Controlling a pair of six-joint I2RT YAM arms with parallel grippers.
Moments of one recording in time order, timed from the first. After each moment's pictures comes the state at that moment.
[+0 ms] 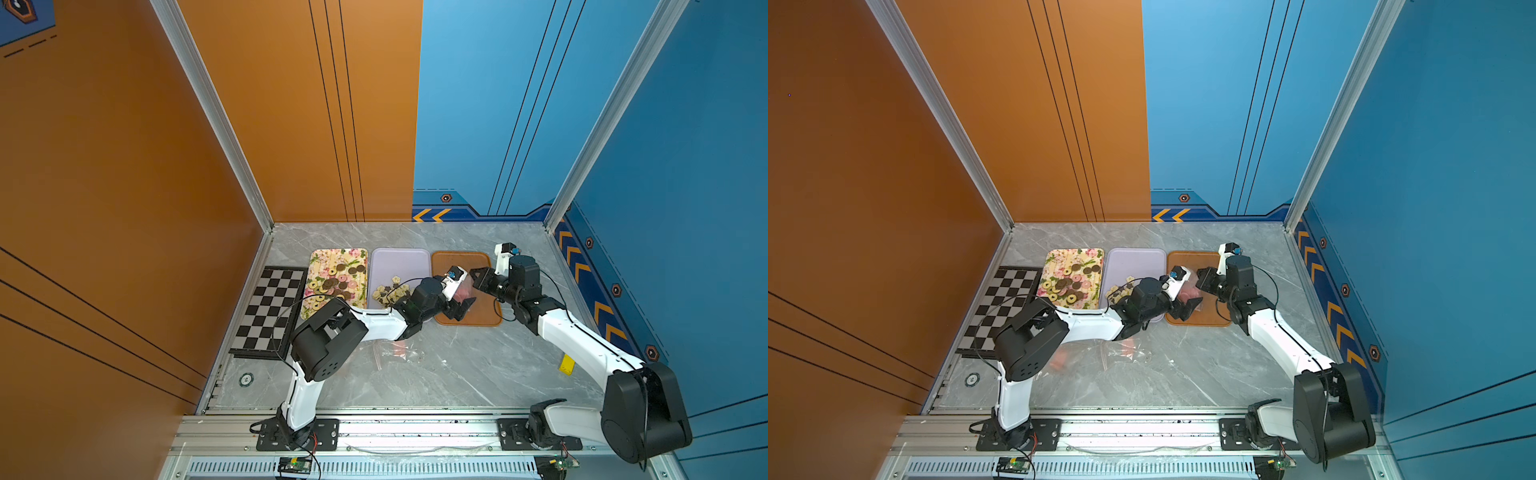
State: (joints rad) left arm -0.89 2.00 1.14 0.60 0.05 -0.06; right arm 0.23 1.30 0.78 0.04 -0.27 0.64
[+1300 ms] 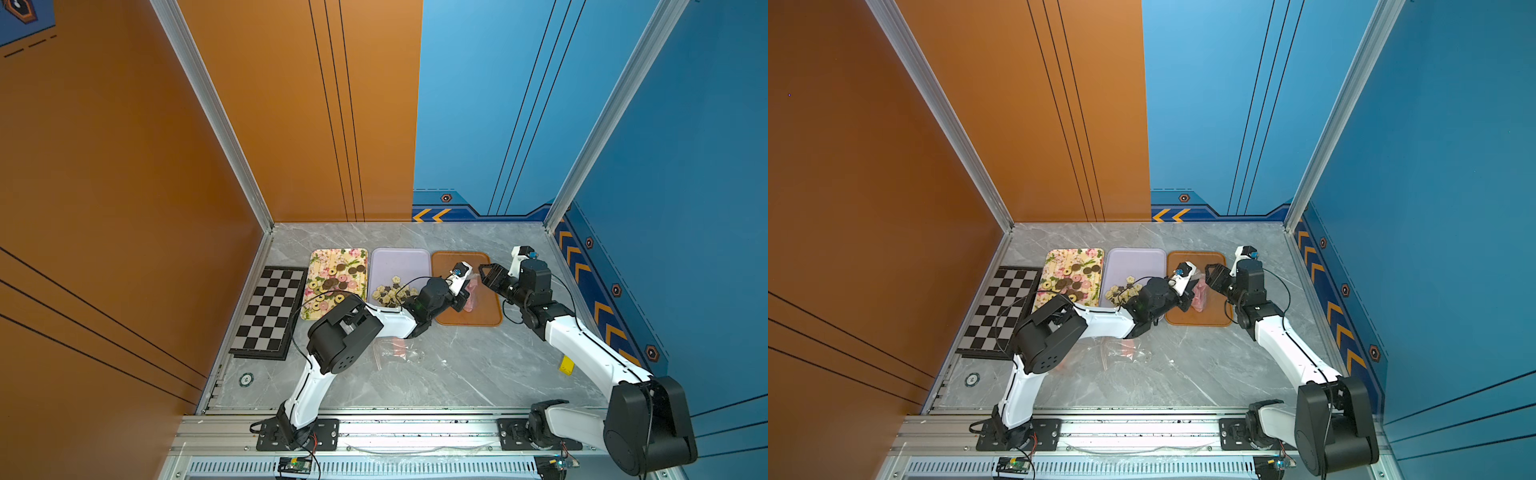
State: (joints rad) left arm -0.90 2.13 1.26 0.73 -0.06 -0.02; right arm 0.16 1.24 0.72 0.05 -0.17 0.69
